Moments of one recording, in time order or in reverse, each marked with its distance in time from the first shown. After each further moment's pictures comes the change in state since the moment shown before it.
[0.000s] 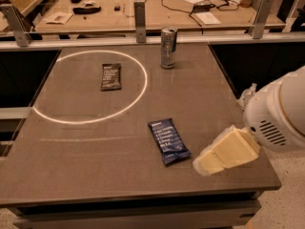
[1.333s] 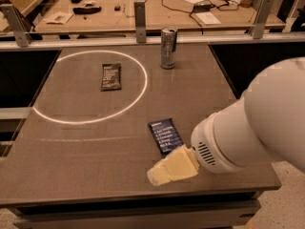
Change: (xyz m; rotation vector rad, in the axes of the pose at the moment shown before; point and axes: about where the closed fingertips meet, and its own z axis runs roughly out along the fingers) arm -0.015 0.062 0.066 -0.088 -0.009 0.173
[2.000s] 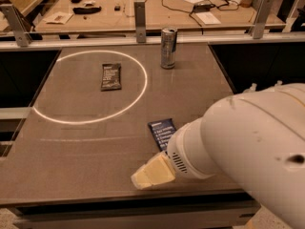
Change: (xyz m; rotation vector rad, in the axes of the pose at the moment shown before) arm -0.014 0.020 0.040 0.027 -0.045 -0.068
